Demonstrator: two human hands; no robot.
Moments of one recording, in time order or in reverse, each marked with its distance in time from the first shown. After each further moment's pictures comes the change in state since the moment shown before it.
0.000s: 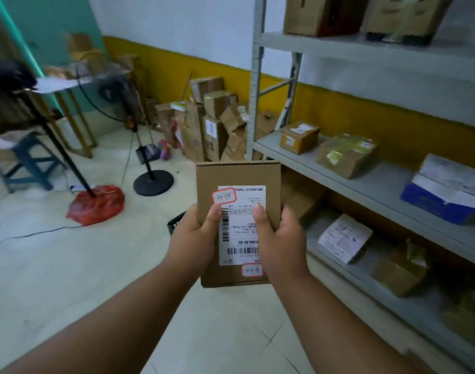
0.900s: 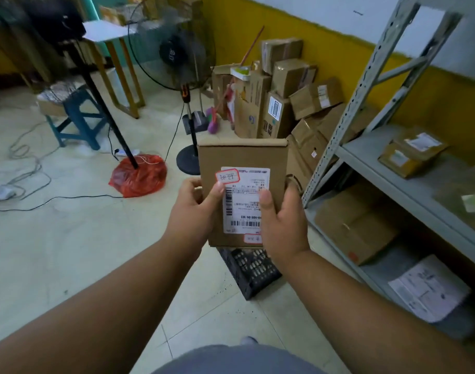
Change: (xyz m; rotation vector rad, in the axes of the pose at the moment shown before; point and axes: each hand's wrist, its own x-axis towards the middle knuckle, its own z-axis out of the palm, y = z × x) left_hand 0.314 -0.033 -0.139 -0.169 0.174 -0.139; right_hand 0.242 0.024 0.275 -0.058 -0.224 -0.060
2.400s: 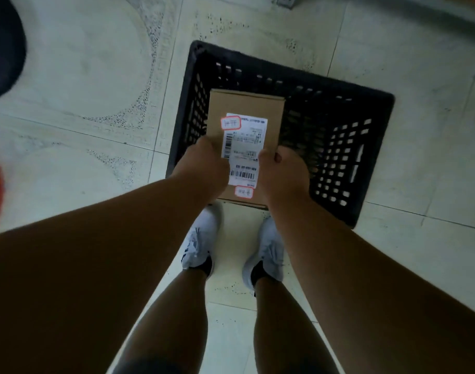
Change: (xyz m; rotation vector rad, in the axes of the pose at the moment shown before) left_hand 0.537 -0.532 0.072 1.288 -1.033 -0.162; right_hand 0.168 0.571 0.358 -0.176 0.385 1.284
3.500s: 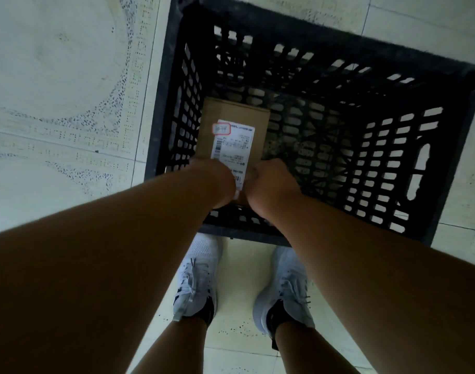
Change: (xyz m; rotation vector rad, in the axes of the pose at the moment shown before) left_hand 0.106 -0.032 0.059 0.548 -0.290 -0.026; right_hand 0.092 0.043 0.086 -0.425 -0.313 -0.099
